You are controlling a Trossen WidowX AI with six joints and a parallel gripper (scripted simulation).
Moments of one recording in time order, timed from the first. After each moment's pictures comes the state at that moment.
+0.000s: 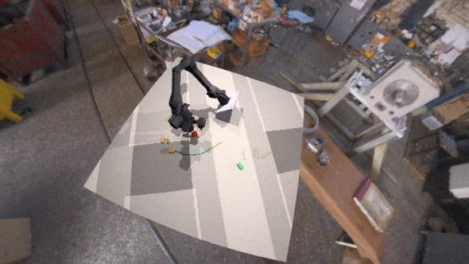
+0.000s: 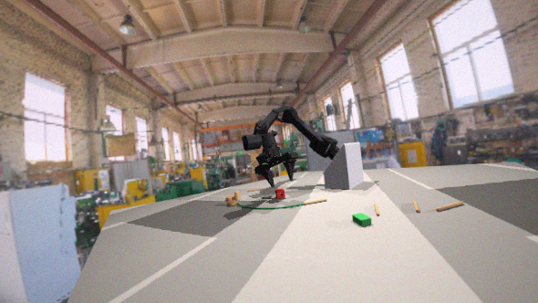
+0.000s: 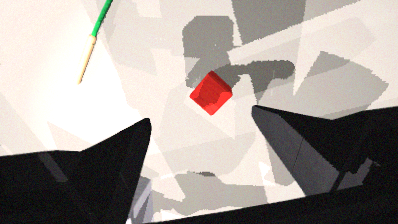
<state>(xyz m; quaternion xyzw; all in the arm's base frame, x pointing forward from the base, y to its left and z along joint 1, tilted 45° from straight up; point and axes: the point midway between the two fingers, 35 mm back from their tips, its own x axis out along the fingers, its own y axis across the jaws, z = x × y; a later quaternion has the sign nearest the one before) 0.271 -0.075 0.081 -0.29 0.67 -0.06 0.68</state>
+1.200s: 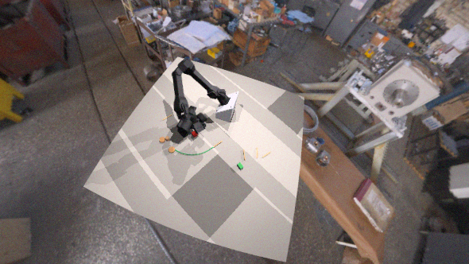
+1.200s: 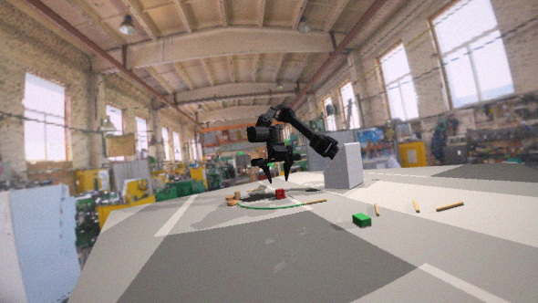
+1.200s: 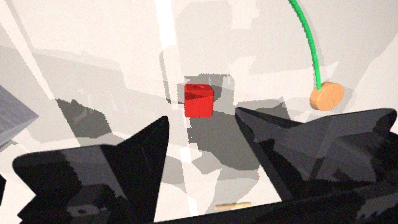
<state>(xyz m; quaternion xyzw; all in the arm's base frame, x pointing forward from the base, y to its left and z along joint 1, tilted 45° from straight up) 0.282 -0.060 0.083 -0.63 0.64 0.14 0.41</state>
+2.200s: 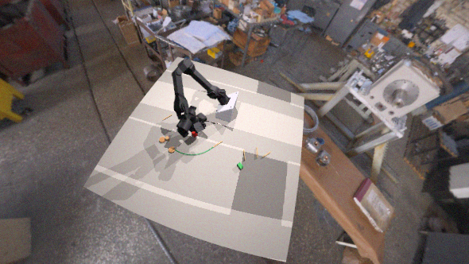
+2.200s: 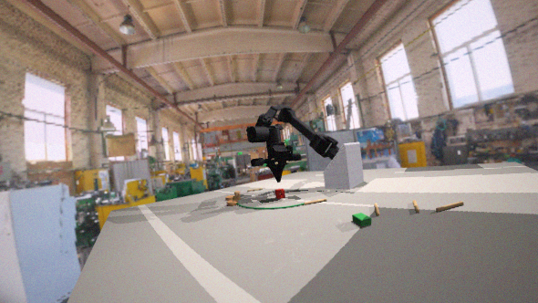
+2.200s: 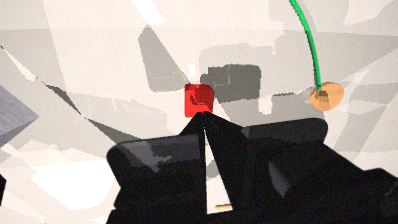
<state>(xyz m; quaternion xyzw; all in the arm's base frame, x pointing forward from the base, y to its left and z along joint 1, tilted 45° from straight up) 0.282 -0.060 0.083 -0.63 0.64 0.14 0.41</state>
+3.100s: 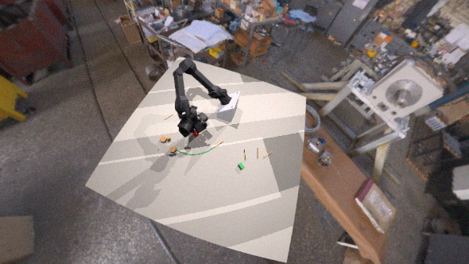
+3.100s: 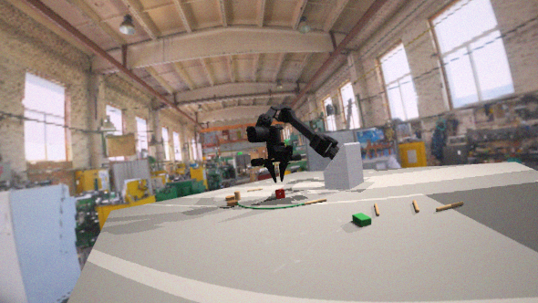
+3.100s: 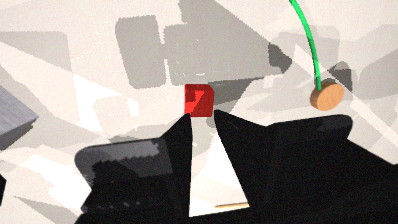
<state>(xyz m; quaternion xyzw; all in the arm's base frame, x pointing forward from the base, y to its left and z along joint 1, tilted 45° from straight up) 0.282 -0.060 0.083 -0.63 0.64 0.14 0.41</state>
